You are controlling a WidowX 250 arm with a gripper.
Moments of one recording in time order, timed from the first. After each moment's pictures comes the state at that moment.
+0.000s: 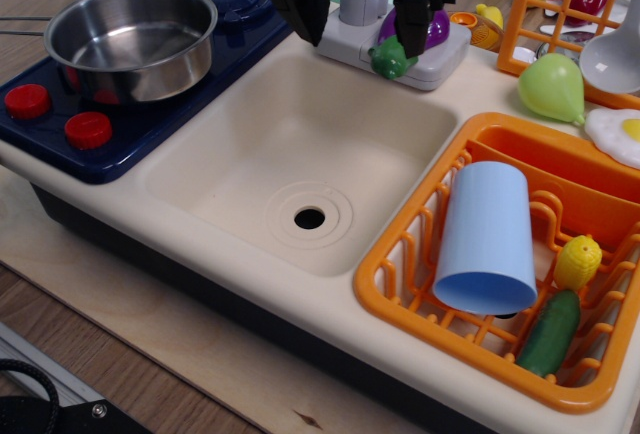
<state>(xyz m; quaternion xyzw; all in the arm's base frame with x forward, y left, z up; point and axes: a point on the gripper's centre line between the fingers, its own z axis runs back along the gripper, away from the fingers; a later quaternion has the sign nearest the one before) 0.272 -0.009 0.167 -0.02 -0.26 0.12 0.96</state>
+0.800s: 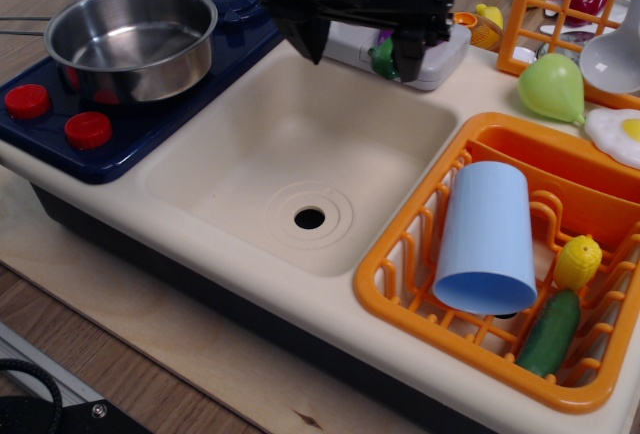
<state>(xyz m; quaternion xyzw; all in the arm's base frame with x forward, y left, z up) 0.282 -0.012 0.149 0.02 -0.29 0.09 0.95</state>
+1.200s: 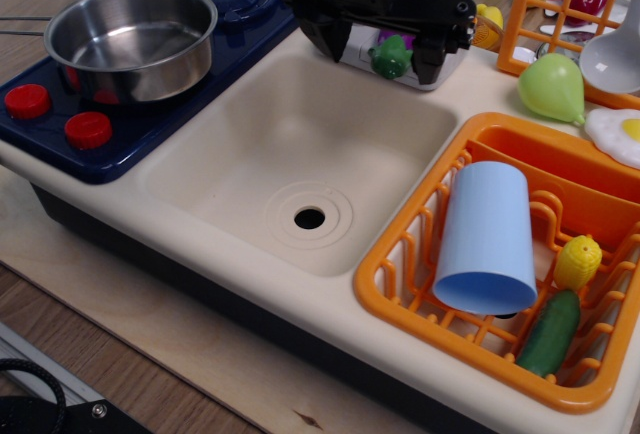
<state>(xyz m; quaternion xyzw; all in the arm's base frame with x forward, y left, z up) 0.292 -0.016 0.145 0.02 -0.31 0.08 0.95</state>
